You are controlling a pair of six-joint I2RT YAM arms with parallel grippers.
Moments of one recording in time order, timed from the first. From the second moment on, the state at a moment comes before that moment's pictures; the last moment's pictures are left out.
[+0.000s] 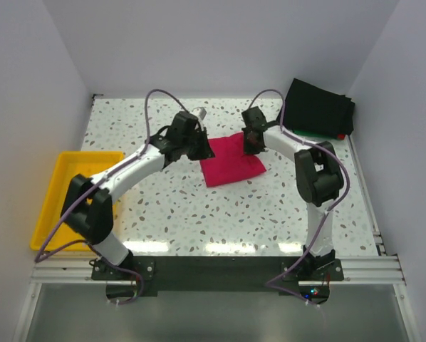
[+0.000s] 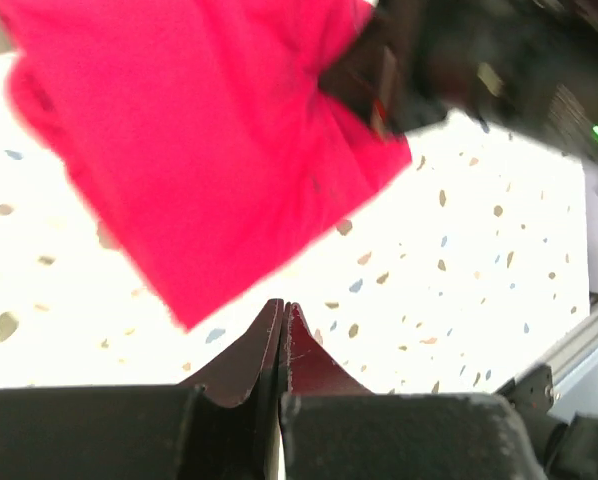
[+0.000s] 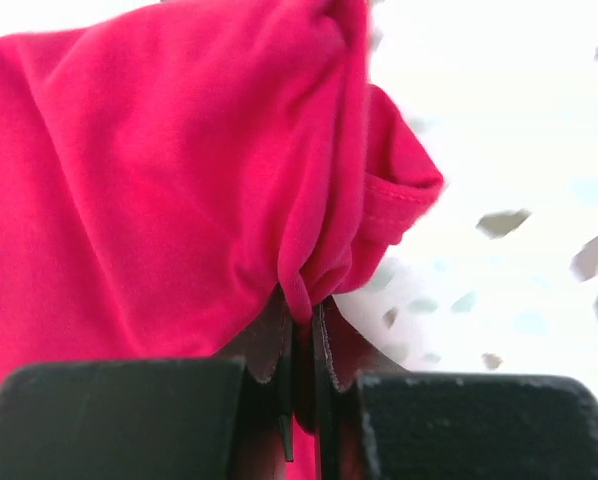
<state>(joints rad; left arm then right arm) -0.58 1.69 1.30 -0.35 0.16 -0.61 0.40 2.06 1.51 -0.49 0.15 0.37</state>
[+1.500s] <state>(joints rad) -0.58 1.28 0.97 -0.55 0.02 -0.35 0.15 2.40 2.52 -0.64 0.56 -0.17</state>
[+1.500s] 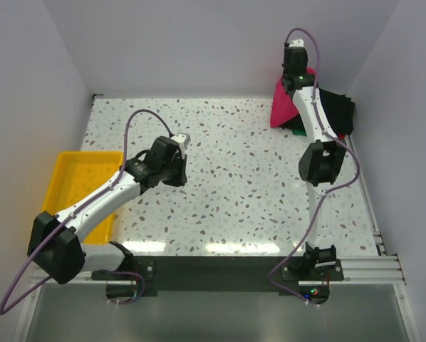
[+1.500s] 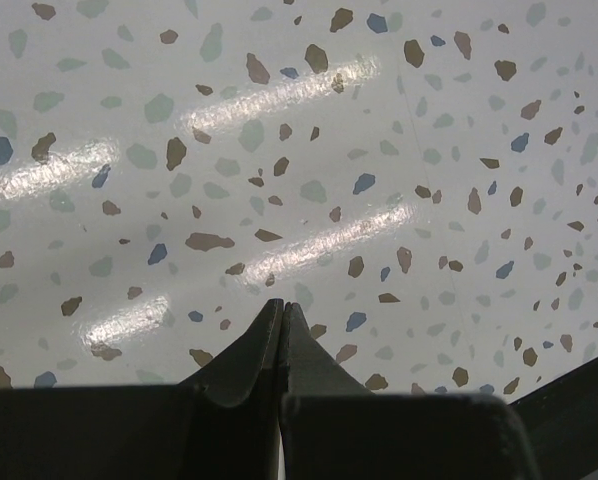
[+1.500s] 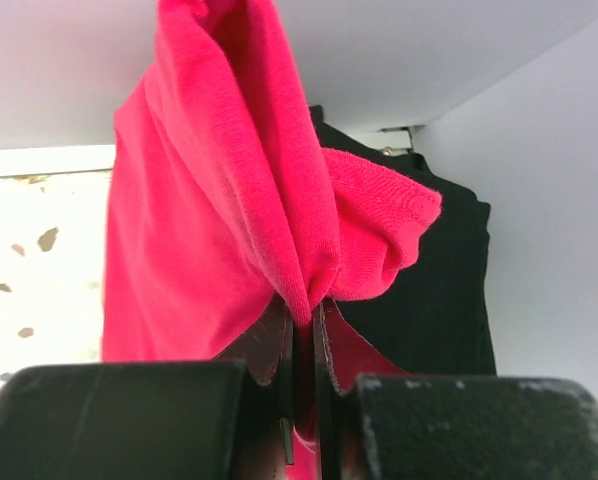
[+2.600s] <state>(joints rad) -0.57 1.34 0.97 -0.54 0.08 -0.35 -0.05 2.38 2.33 -0.58 0.59 -0.03</state>
